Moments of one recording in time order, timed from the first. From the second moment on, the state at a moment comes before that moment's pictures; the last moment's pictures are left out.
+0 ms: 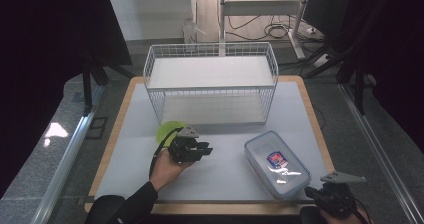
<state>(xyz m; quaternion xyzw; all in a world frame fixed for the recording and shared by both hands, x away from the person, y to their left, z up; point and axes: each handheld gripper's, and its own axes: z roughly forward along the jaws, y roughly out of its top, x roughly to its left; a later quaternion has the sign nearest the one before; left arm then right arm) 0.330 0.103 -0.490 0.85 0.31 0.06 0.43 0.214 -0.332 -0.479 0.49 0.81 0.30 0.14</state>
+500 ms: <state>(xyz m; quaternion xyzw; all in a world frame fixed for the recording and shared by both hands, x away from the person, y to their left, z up) 0.365 0.072 -0.488 0.84 0.33 0.06 0.43 0.268 -0.334 -0.487 0.51 0.79 0.31 0.13</state>
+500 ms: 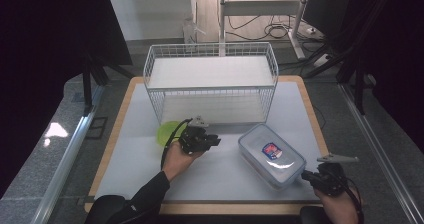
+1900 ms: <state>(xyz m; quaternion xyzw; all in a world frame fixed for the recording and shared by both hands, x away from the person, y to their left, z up) 0.334 0.099 -0.503 0.84 0.37 0.04 0.40 0.365 -0.269 -0.494 0.46 0.83 0.30 0.12</state>
